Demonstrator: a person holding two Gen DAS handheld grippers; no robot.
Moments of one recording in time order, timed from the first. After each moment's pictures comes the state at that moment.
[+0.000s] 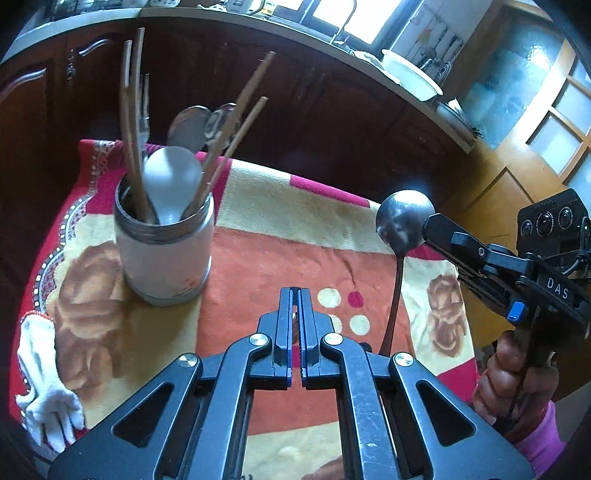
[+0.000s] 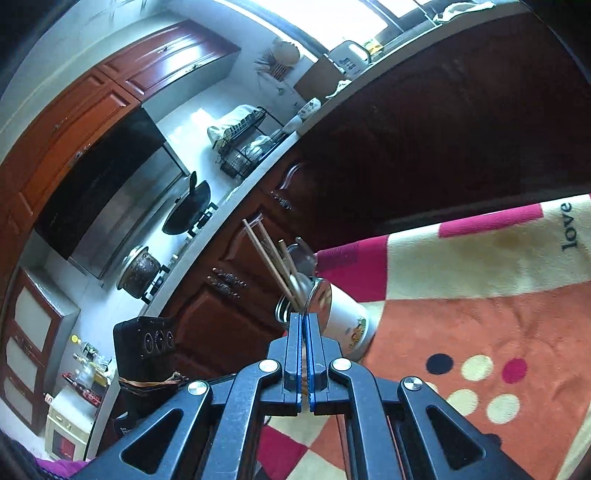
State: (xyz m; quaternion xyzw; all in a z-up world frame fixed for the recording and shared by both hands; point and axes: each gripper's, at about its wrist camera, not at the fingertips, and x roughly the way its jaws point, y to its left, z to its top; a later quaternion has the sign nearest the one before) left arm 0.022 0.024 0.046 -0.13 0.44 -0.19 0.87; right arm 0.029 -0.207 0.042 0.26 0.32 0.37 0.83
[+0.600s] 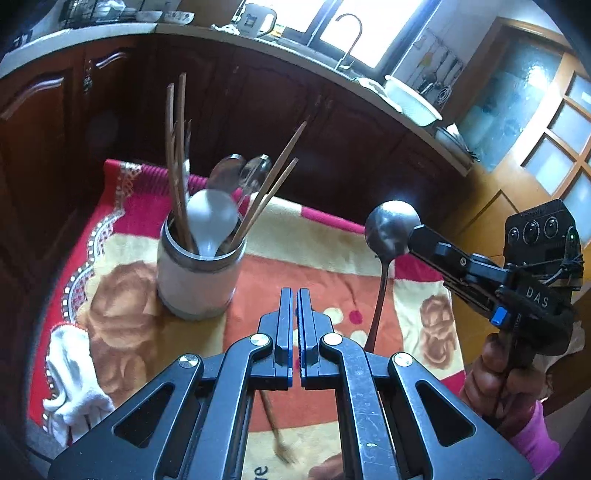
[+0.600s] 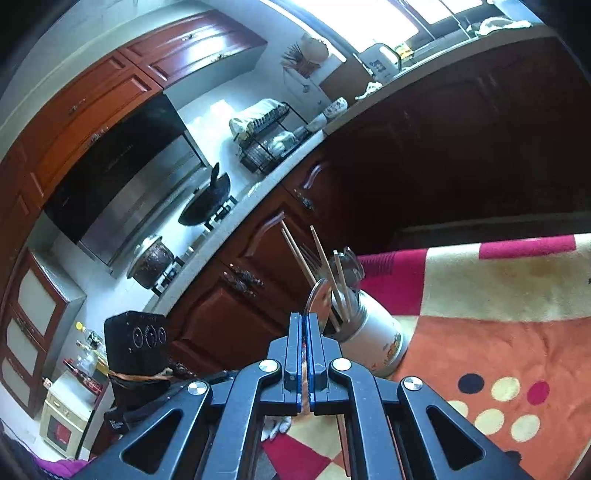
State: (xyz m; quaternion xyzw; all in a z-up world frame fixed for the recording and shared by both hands) left arm 0.013 0.067 0.078 -0.15 0.42 -0.18 0.88; right arm 0.030 -0.170 0.067 0.23 0.31 0.39 0.83
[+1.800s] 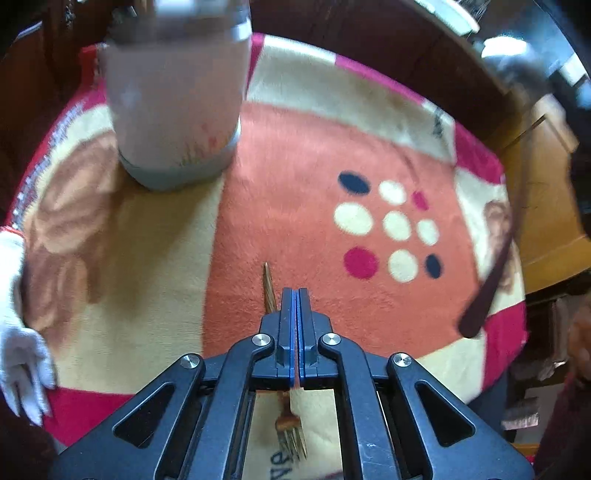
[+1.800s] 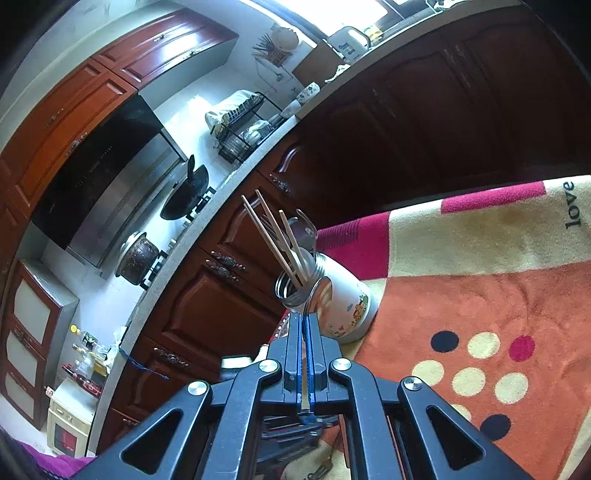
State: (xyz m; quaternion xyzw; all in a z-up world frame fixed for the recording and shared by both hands) left arm 0.007 0.024 -0.050 -0.09 0.55 -0.17 0.81; right arm 0.021 -0.201 0.029 0.25 0.35 0.37 0.82
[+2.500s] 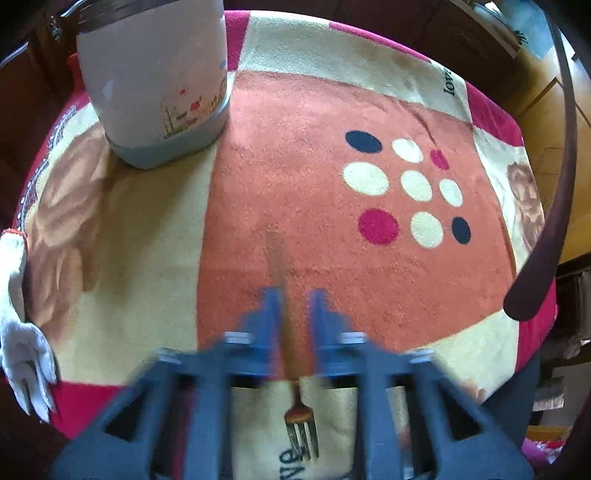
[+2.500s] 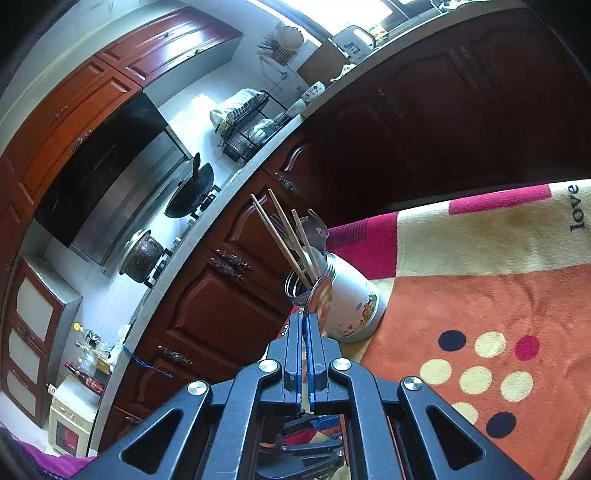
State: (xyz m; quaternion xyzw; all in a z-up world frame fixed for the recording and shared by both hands) left arm 0.003 -0.001 -0.077 -0.02 0.59 -0.15 0.80; right arm 0.017 -0.195 0.035 0.25 0.35 0.38 0.82
